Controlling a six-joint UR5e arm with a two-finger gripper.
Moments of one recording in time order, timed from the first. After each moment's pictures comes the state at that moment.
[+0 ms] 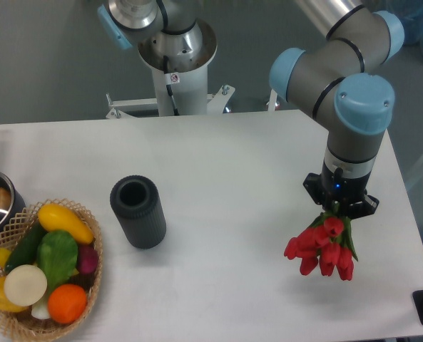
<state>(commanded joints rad) 2.65 -2.04 -1.37 -1.13 1.57 1.22</state>
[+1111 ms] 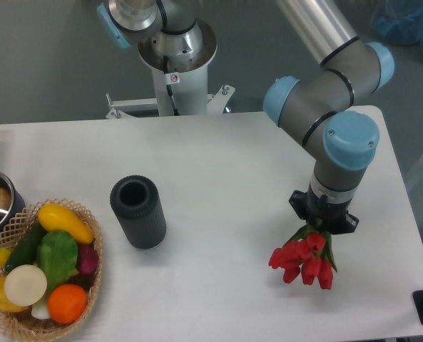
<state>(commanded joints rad) 2.61 -2.10 -1.42 -1.12 1.55 1.18</state>
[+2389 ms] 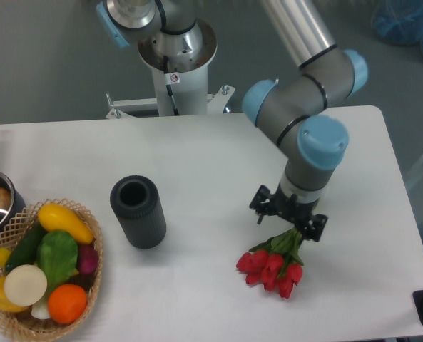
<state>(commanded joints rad) 2.66 -2.01 -1.52 -1.01 1.42 1.14</state>
